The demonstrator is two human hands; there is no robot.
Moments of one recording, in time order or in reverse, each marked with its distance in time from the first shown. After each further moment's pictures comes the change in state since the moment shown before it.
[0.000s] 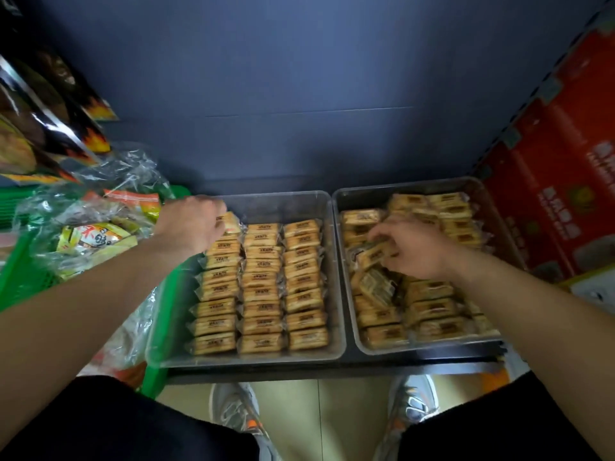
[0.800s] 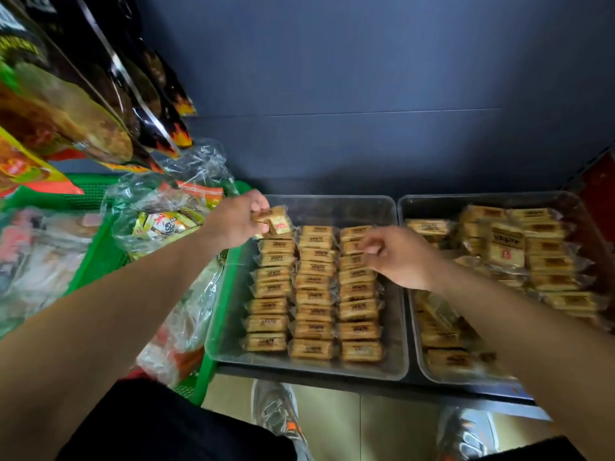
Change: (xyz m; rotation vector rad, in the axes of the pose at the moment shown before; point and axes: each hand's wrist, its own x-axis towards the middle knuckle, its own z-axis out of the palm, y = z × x) left_hand 0.011 -0.047 0.030 -0.577 -0.078 -0.122; right_hand 0.055 -0.091 0.038 0.325 0.023 -0.081
